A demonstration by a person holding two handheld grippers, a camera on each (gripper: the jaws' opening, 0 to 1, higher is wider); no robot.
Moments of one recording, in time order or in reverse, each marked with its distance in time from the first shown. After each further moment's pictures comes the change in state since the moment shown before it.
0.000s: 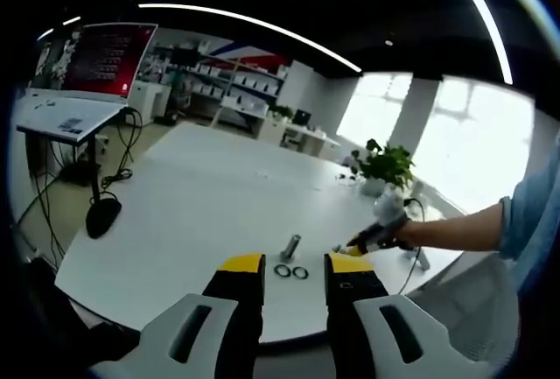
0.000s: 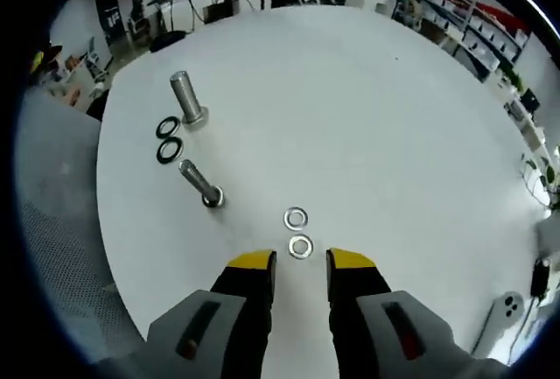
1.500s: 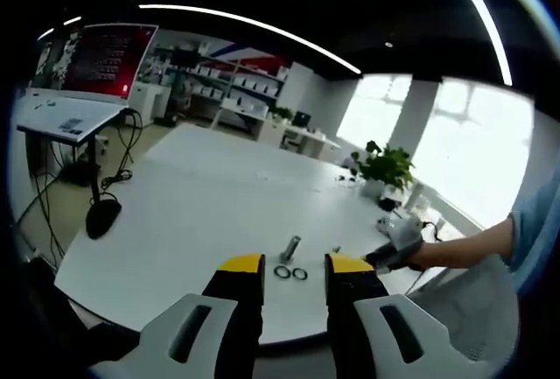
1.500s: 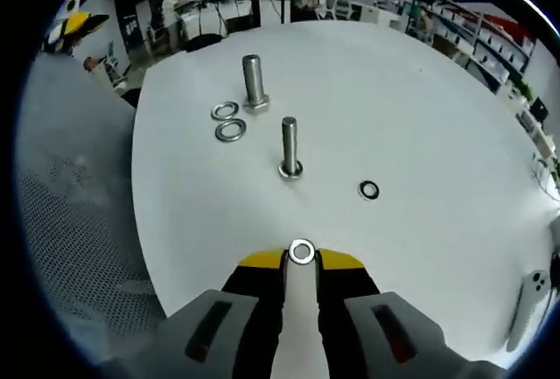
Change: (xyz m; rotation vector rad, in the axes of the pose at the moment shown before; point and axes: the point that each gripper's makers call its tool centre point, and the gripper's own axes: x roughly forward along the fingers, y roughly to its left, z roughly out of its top) left arm 0.000 0.000 0.001 0.001 -0.007 -0.001; right arm -0.016 0.075 -0.028 -0.025 -0.125 0.076
